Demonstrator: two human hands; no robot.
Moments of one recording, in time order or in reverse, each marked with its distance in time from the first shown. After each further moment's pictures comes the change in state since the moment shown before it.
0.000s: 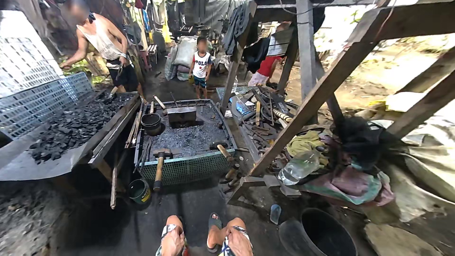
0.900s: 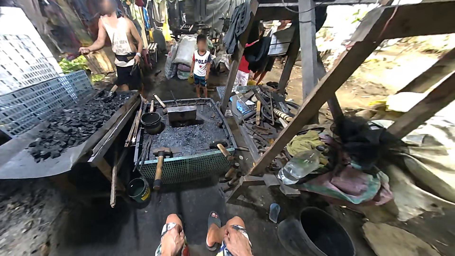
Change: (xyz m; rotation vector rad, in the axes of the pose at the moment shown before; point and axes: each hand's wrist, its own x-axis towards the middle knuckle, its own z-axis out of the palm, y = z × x) left_hand 0.001 0.000 -0.001 -0.010 -0.010 -0.011; right_hand -0.005 -0.007 -0.003 -0.088 -0.043 -0.035
